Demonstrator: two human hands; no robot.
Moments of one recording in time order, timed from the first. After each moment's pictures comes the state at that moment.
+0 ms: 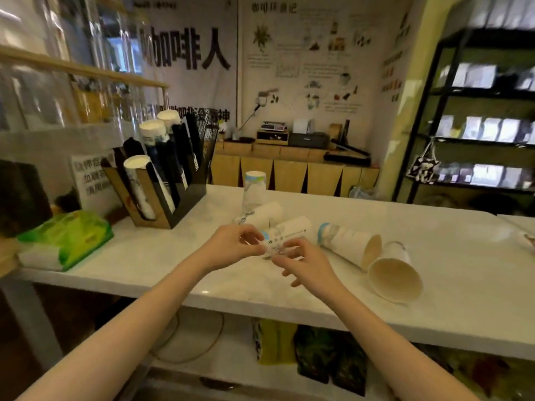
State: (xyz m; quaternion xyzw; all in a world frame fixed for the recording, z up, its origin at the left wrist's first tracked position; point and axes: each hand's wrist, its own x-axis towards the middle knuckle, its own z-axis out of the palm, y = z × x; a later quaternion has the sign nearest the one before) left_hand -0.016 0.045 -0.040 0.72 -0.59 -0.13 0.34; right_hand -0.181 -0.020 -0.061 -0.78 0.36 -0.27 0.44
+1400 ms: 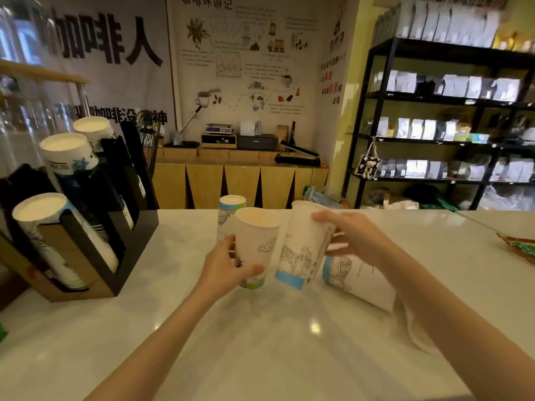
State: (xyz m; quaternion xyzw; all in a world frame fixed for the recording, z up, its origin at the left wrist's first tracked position) left_hand 0.073 -0.091 -0.074 0.66 -0.53 -0.20 0.49; right_hand -0.145 -0.167 0.006 -0.65 0.47 -0.34 0.50
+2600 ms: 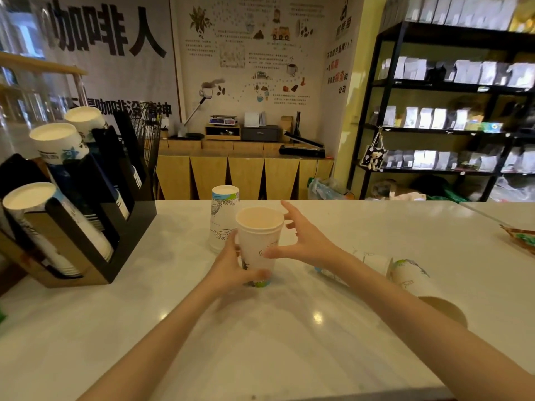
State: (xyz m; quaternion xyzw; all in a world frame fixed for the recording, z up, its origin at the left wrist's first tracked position) left_hand 0.051 -0.101 -0.092 0.67 -0.52 -0.29 0.44; right_hand -0.109 -0.167 -0.037 -0.83 0.36 -0.27 0.32
